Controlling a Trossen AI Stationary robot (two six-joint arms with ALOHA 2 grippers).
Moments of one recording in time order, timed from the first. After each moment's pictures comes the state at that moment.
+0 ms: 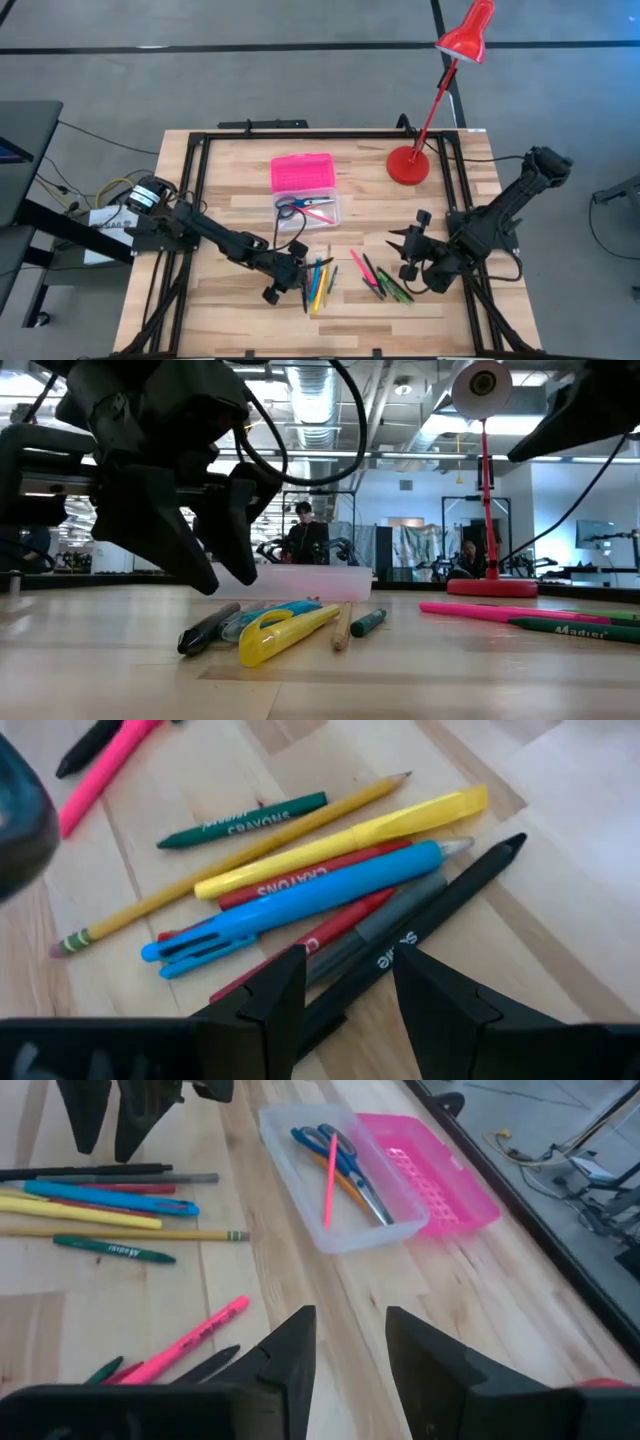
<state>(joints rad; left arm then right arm) -0.38 1.75 0.82 0.13 -0.01 0.22 0.75 1.19 0.68 -0.57 0.93 0.62</state>
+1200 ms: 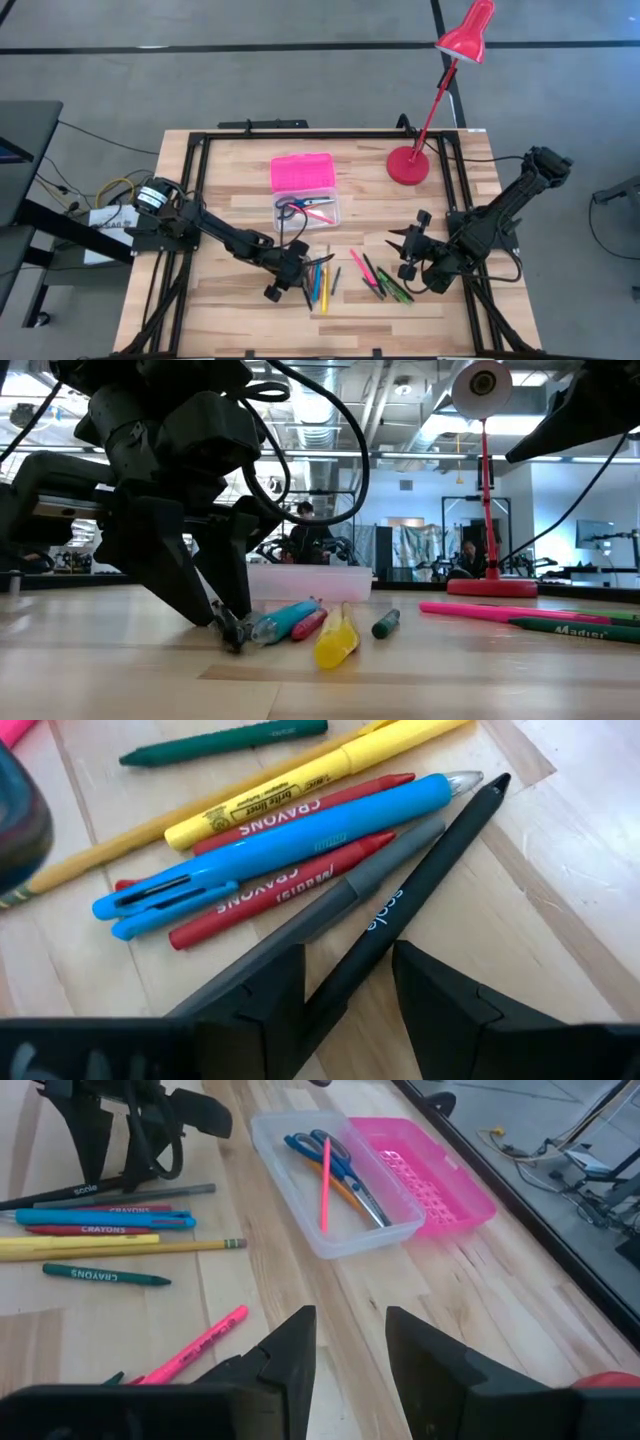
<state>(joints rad) -0.34 1.82 0.82 0.04 0.07 0.15 0.75 1.20 0.68 -0.55 0.95 0.65</state>
